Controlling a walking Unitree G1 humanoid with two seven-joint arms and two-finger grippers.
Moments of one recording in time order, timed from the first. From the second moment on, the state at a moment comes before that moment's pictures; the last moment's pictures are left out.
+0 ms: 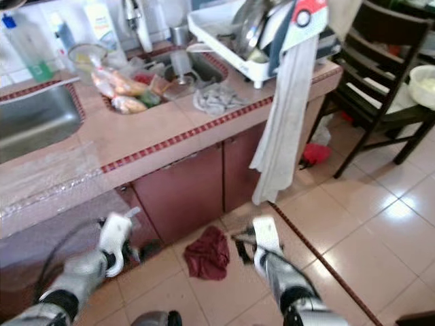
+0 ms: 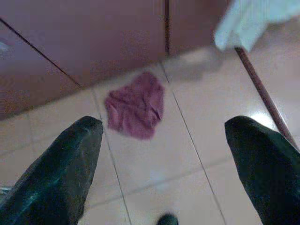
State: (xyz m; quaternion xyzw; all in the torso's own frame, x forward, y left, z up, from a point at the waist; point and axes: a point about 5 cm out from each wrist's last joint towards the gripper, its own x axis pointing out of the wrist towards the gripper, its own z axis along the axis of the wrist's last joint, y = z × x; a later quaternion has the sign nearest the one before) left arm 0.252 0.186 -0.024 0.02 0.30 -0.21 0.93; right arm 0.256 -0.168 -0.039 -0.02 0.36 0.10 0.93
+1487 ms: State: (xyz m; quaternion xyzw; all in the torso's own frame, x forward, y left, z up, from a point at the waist) left arm 0.228 0.196 0.073 0.08 0.01 -0.03 1.00; right arm 0.236 -0.174 0.078 -0.06 0.04 0.02 1.00
